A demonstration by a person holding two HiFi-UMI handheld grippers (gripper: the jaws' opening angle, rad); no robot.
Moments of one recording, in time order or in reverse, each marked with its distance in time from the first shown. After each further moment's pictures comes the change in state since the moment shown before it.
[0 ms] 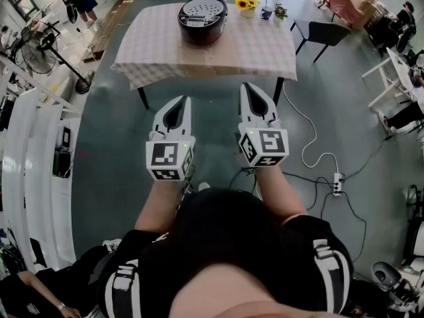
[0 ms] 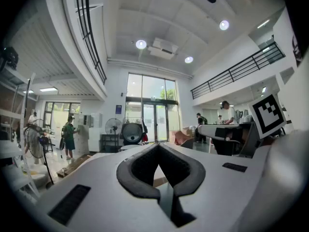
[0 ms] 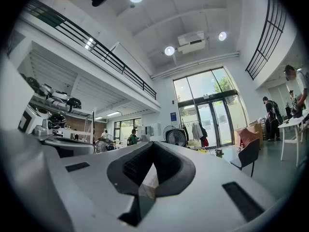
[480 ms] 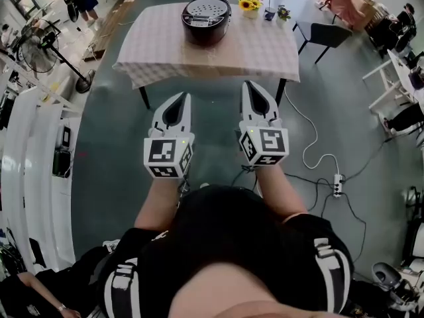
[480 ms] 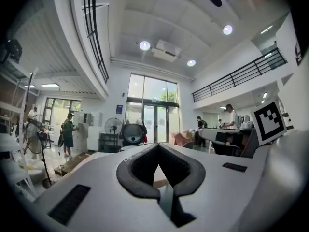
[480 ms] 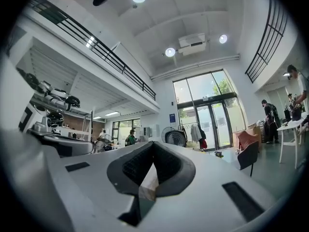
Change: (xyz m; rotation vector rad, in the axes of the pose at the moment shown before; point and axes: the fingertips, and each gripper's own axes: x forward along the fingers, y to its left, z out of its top) left arm 0.002 0.024 0.006 -0.044 -0.022 -0.007; right arm 0.016 0.011 0.002 -0.018 -0.013 -0.020
